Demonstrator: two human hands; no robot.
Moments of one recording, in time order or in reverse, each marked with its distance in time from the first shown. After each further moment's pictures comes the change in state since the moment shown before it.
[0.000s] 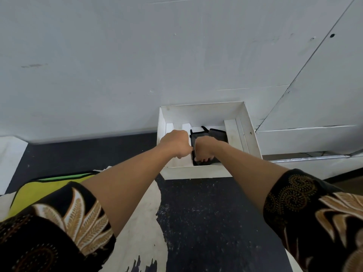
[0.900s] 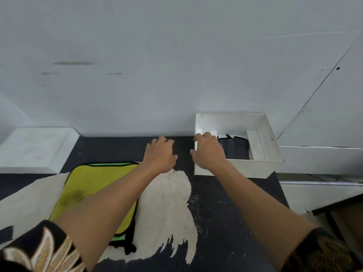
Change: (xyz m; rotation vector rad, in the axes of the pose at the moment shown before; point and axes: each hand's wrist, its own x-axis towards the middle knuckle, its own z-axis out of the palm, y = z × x) left_hand -0.140 -0.134 -0.002 0.055 0.386 -0.062; right_hand -0.114 -0.137 0.030 0.188 0.762 -0.123
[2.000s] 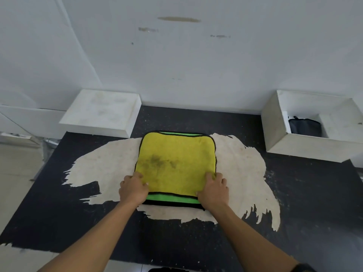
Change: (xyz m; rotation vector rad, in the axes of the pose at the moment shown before) left_hand -0.192 -0.358 0.104 -0.375 -0.158 -0.604; right_hand -0.135 -0.220 0.238 -0.116 -0.286 0.282
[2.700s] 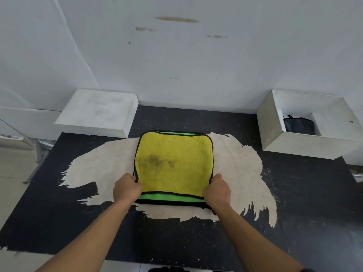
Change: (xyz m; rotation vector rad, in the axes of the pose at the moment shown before) left_hand 0.009 -0.012 -0.005 -0.167 0.062 -0.106; right_hand -0.007 0.003 -0.015 0.304 0.012 0.216
